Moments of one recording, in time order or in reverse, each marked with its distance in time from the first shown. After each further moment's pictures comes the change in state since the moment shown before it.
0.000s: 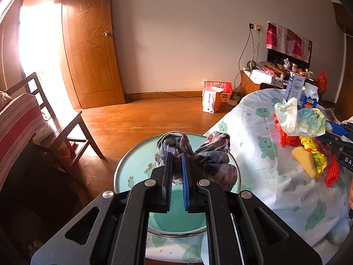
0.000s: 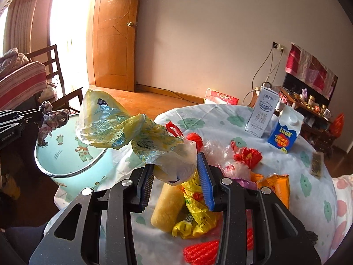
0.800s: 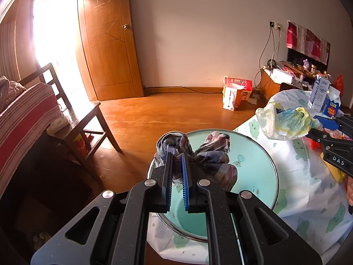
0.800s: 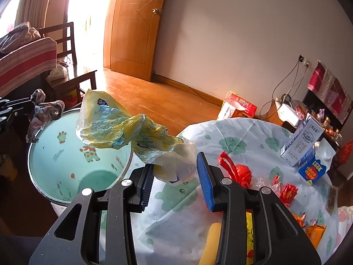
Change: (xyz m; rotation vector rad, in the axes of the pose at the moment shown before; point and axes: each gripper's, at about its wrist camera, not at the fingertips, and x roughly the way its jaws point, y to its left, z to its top) left arm 0.020 0.047 0.000 -0.047 0.037 0.097; right arm 0.070 0.065 0.037 -0.149 0.052 0.055
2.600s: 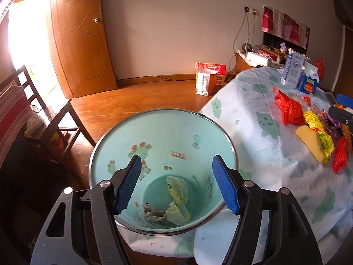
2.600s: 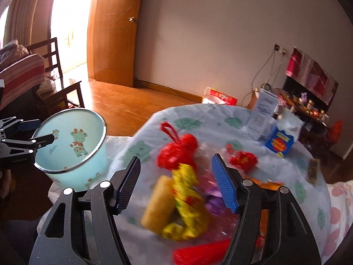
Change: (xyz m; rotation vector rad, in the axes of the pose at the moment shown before) left arm 0.010 -0.077 -0.023 0.094 0.071 -0.159; right arm -0.085 -0.077 -0.058 0.145 -0.033 -0.108
